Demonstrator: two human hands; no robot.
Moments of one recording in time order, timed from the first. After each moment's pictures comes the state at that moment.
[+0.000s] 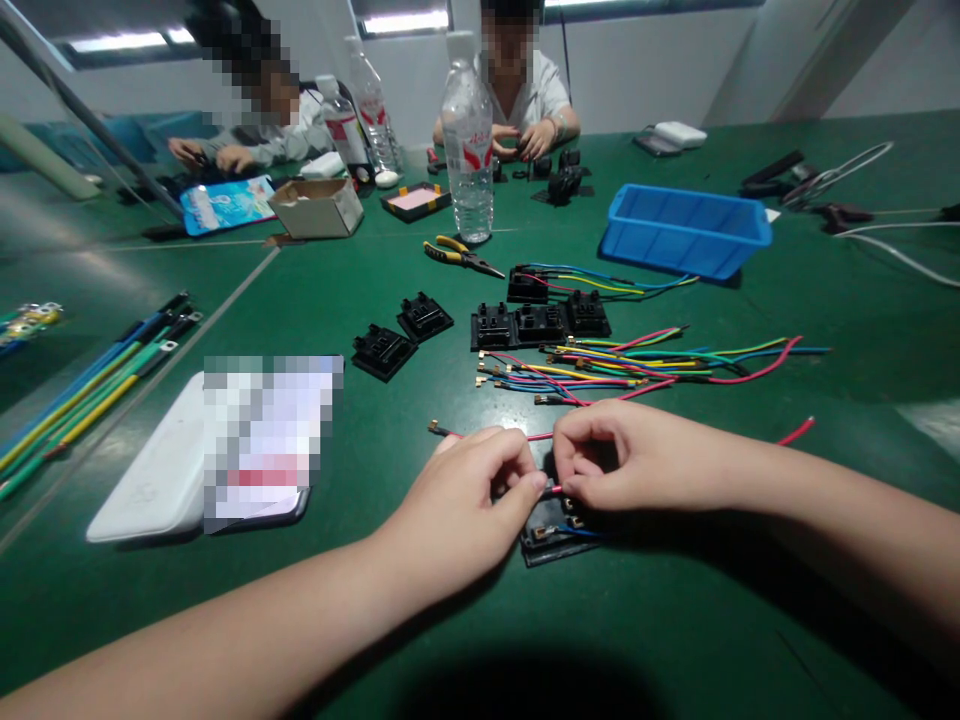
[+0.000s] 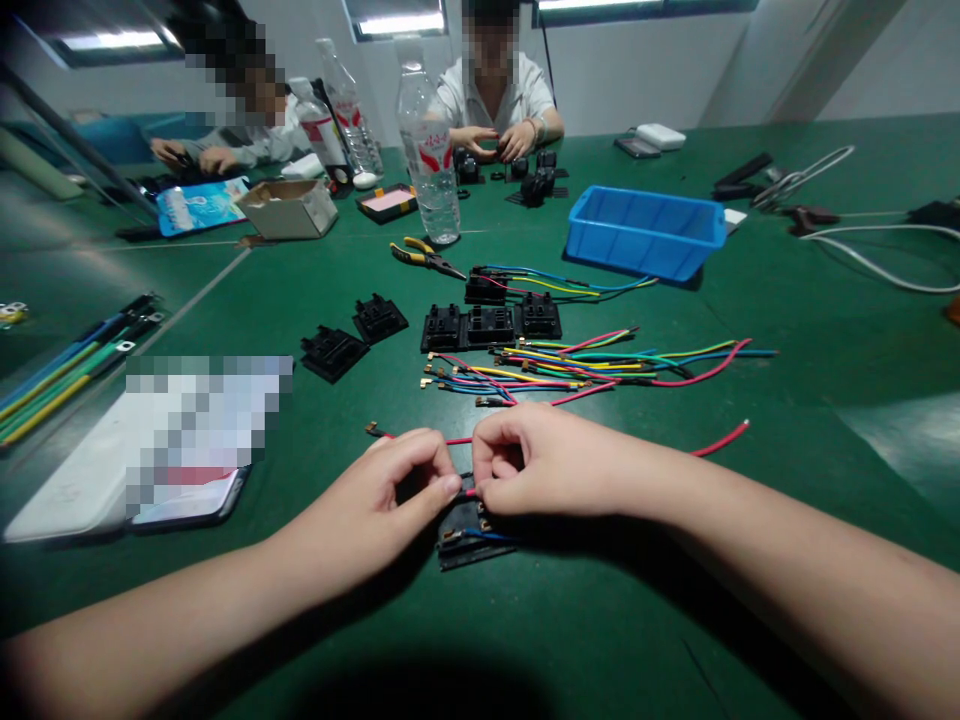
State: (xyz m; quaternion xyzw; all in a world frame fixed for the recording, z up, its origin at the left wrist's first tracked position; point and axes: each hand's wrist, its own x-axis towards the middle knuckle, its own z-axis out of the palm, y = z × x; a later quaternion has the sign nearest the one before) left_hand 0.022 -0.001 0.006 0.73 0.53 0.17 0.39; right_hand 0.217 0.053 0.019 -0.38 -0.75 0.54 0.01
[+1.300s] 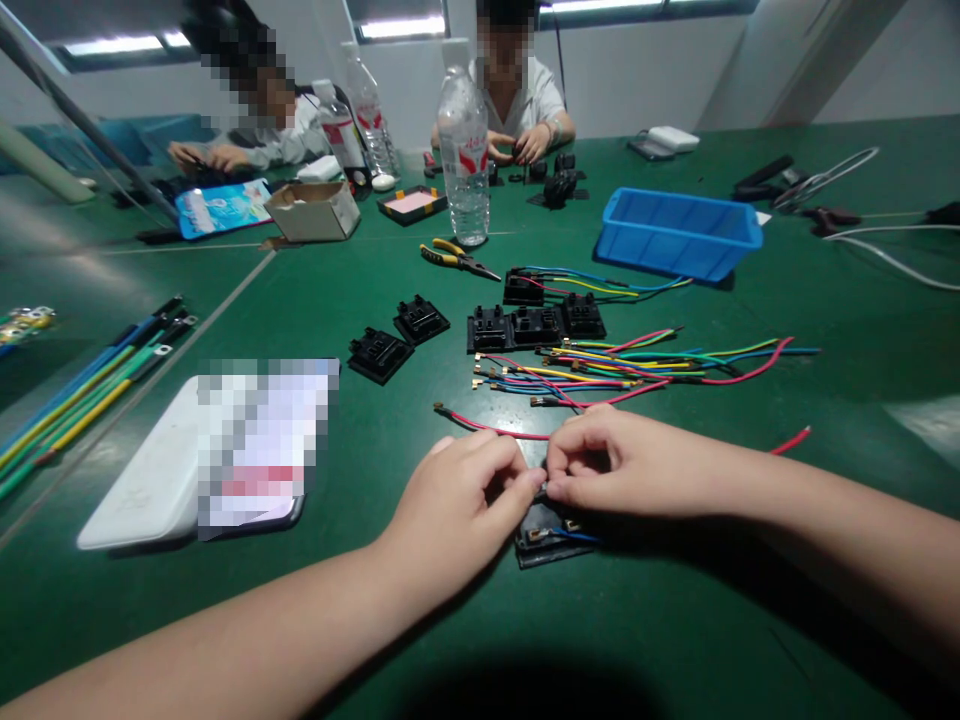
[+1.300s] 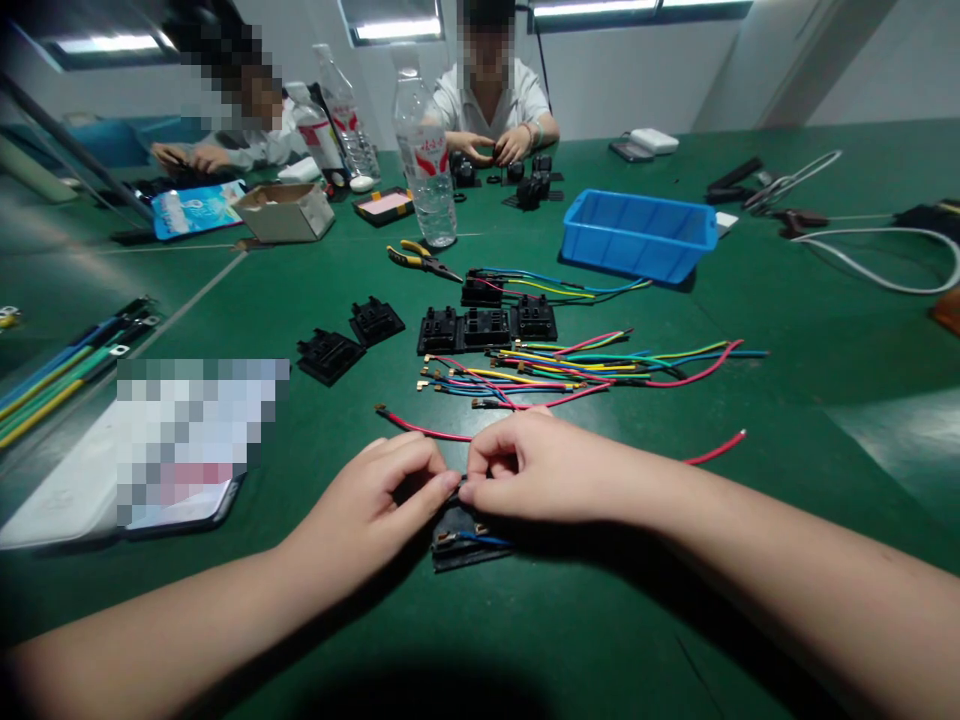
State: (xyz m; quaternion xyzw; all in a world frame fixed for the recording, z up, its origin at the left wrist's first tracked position) left_hand 0.019 -0.002 -0.001 0.76 0.53 0.18 0.33; right_hand 0.215 0.050 0.020 -0.40 -0.76 0.51 -0.02
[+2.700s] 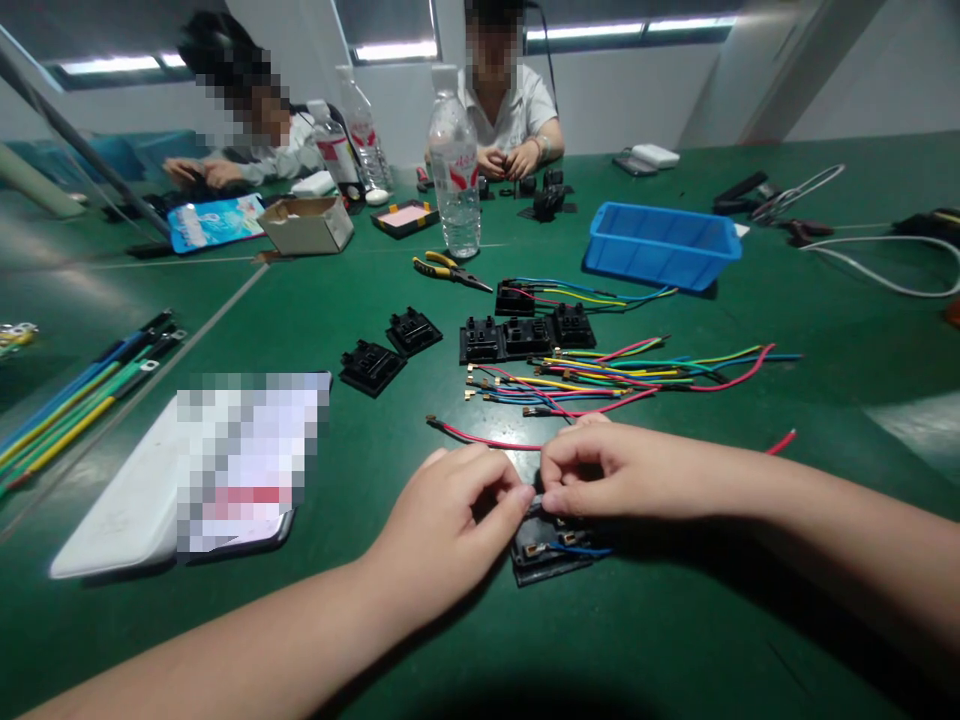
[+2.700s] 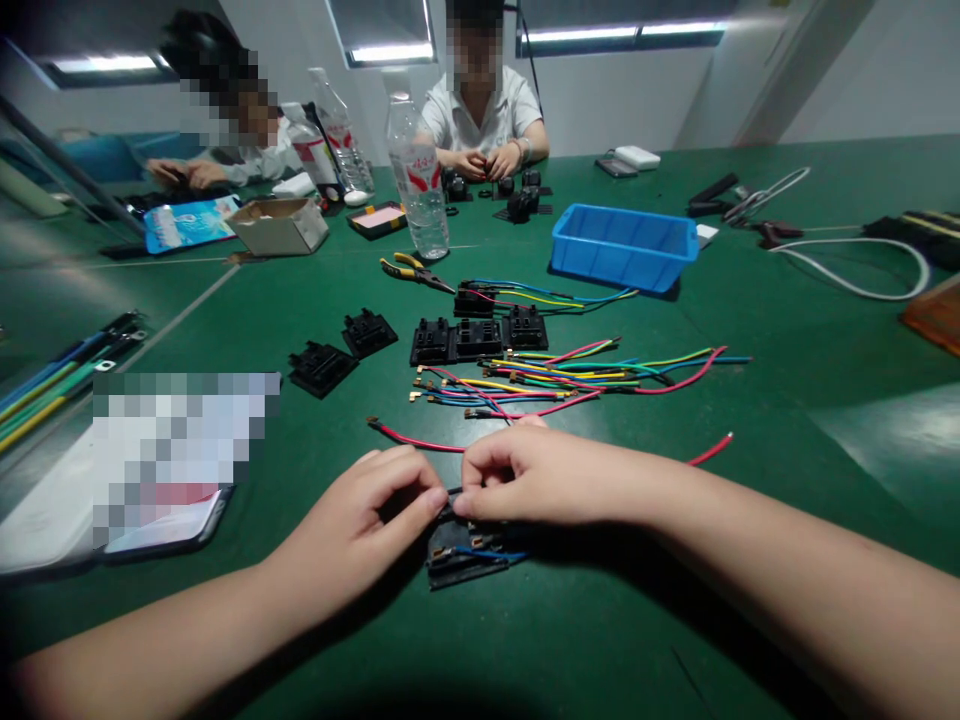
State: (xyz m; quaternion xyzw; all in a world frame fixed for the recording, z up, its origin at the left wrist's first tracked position) left_hand 0.016 -0.002 0.001 0.77 0.52 0.17 0.34; right_hand 0.222 0.055 0.022 -0.36 -0.77 0.52 -0.03
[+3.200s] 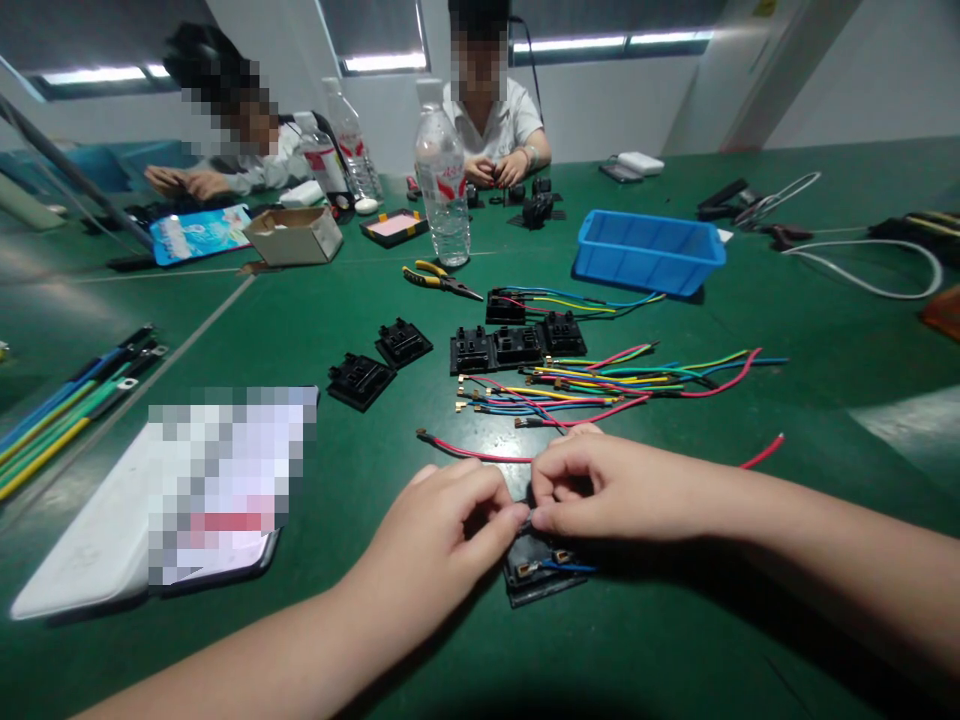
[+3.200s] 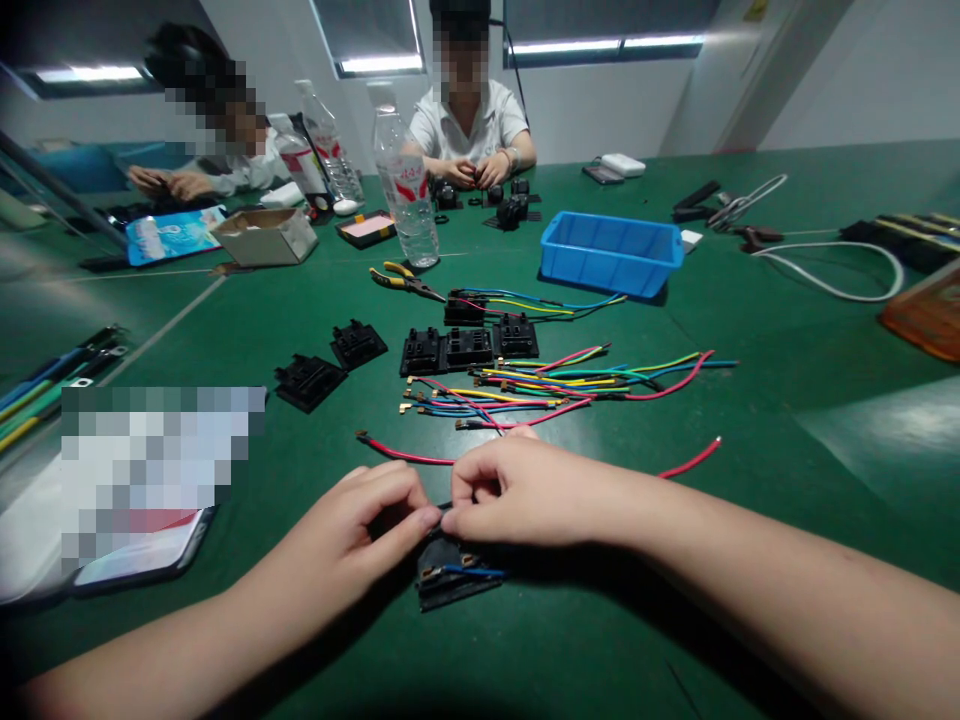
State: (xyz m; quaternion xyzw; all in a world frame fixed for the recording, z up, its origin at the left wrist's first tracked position) left_hand 0.016 0.001 0.003 0.76 0.52 0.14 0.36; right_hand 0.217 0.051 0.022 -0.40 -0.74 0.54 -0.02
